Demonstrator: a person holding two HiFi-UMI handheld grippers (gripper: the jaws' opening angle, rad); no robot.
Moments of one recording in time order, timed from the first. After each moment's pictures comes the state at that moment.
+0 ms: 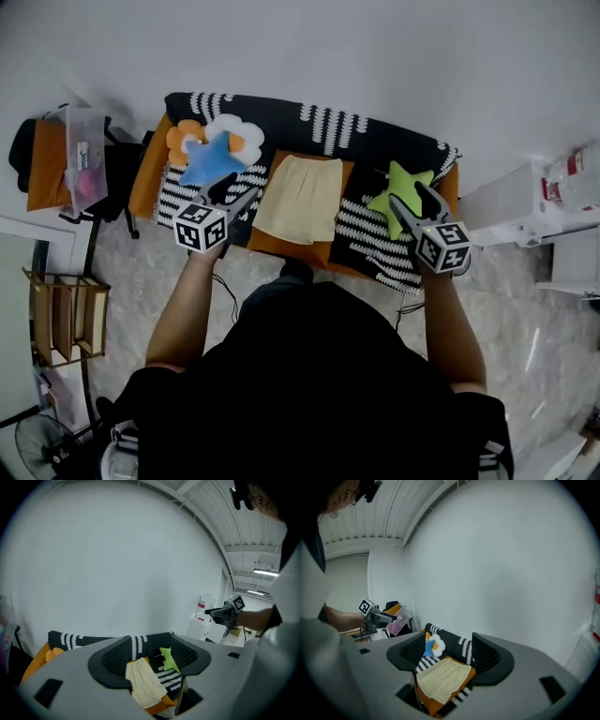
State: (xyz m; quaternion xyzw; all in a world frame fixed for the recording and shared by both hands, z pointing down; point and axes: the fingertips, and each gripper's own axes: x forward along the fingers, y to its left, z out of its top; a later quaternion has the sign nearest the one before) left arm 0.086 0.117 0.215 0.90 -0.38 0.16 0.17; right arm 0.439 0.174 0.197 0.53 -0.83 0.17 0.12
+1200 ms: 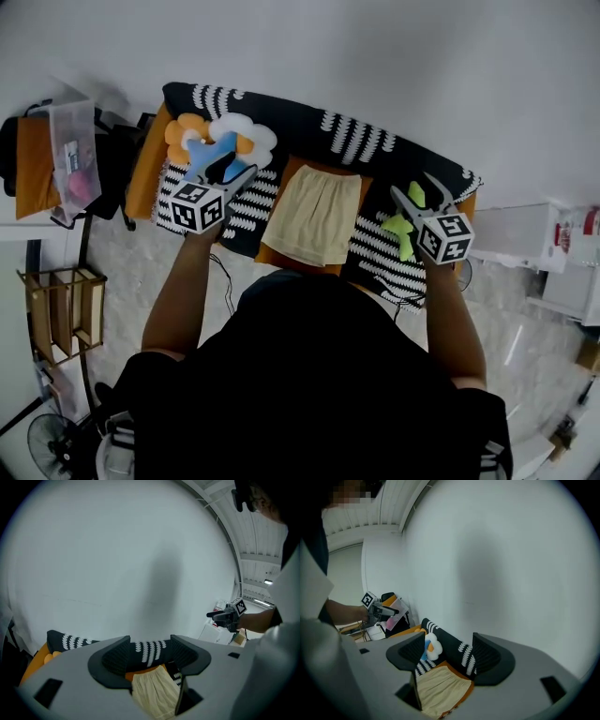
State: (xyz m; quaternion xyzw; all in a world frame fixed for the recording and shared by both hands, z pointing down) left arm 0.010 -0.106 0.261 0.88 -0.40 0.15 0.22; right arm 0.367 -0.056 0.242 0.50 -0.83 0.18 0.18
